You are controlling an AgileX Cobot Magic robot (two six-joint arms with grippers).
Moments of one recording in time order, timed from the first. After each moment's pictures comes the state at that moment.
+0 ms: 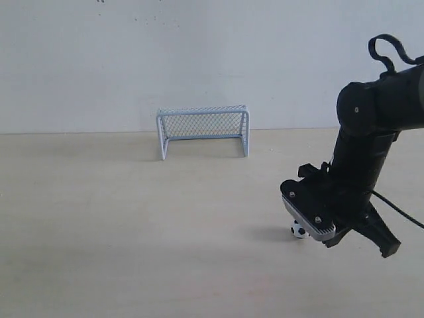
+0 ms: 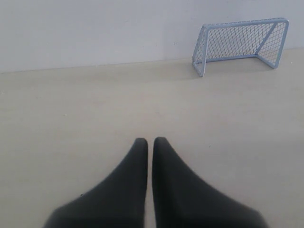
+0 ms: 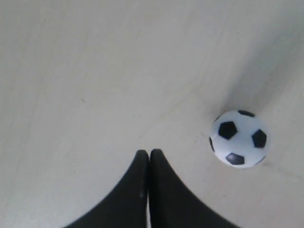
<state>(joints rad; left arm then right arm) 0.01 0.00 0.00 0.10 0.31 -0.06 0.32 1.91 -1.23 0.05 0.92 -1.75</state>
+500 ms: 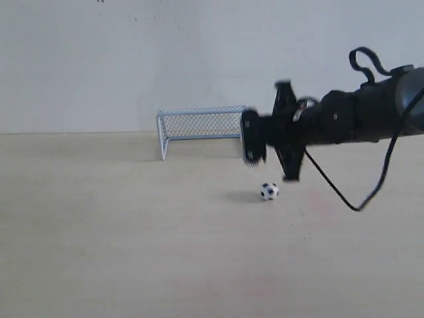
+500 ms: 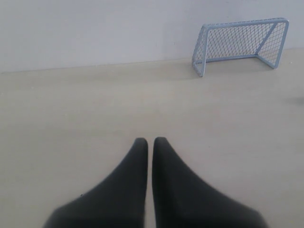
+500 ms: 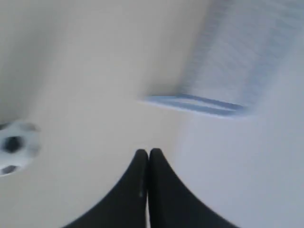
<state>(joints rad) 0.01 0.00 0.00 0.10 0.31 -0.06 0.38 1.94 -1.23 0.19 0.02 -1.62</state>
